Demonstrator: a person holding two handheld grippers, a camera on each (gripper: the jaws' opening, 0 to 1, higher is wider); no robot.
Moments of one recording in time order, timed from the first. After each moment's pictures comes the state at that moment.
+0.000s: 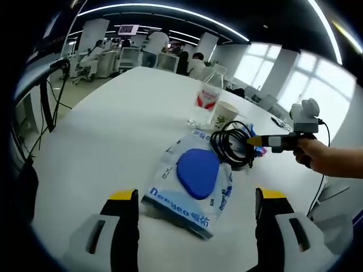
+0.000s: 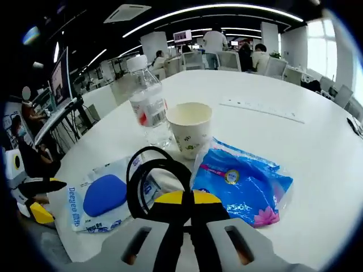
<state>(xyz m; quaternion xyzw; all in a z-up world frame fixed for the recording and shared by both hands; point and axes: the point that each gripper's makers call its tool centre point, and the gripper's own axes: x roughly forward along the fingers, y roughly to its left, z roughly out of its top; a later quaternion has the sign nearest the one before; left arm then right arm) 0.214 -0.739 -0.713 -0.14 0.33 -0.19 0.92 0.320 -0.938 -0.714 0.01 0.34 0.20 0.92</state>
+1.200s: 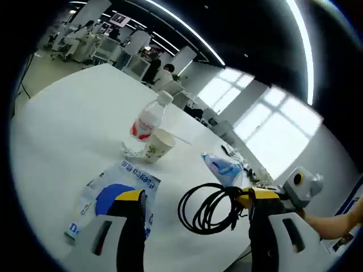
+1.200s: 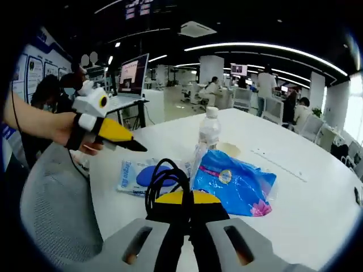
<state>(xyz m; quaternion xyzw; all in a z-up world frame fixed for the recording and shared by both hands) 0.250 -0.835 -0.610 -0.34 0.26 -0.34 0.84 0.206 -0.934 -0.611 -0.13 0.20 0.40 0.89</state>
